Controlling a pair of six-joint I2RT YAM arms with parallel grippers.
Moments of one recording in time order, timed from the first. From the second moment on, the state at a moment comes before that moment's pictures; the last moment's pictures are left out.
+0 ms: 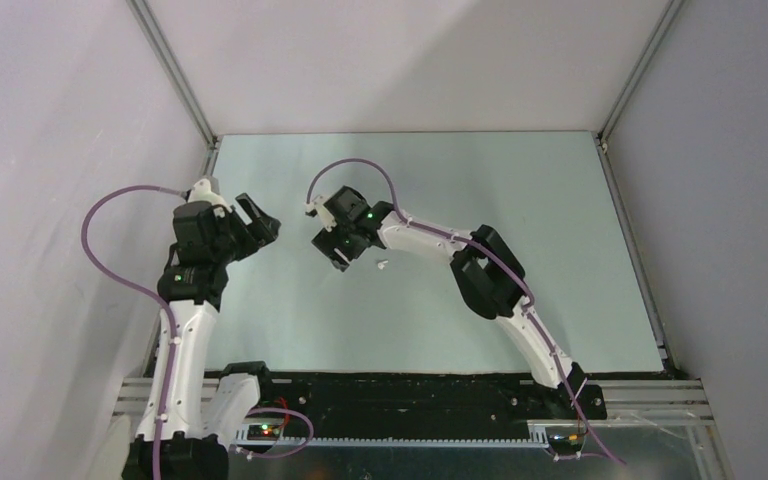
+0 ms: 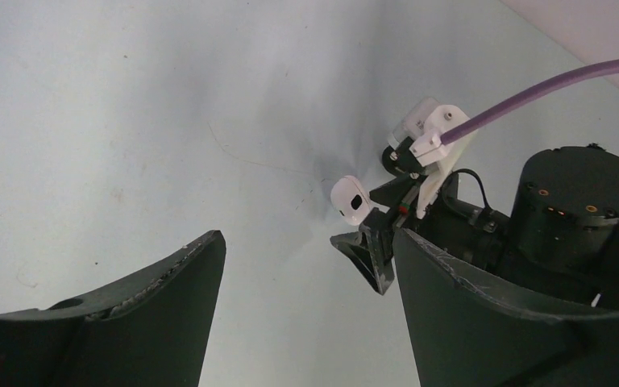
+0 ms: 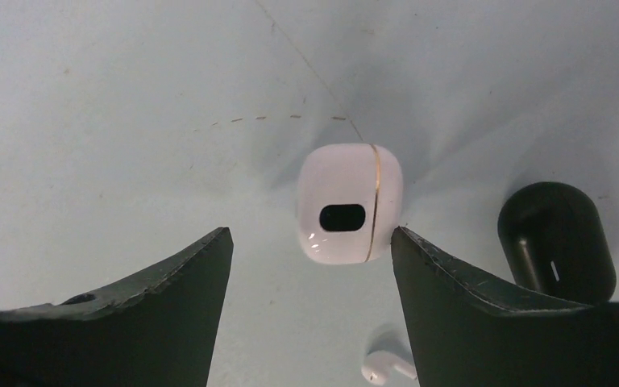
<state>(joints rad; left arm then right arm) 0.09 0.85 0.88 -0.55 0.14 -0.45 0.91 2.33 1.96 -0.55 -0.07 -0.05</state>
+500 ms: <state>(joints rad) 0.09 0.90 0.88 -0.54 0.16 -0.46 0.90 2.38 1.97 -0.52 -0.05 -0.06</state>
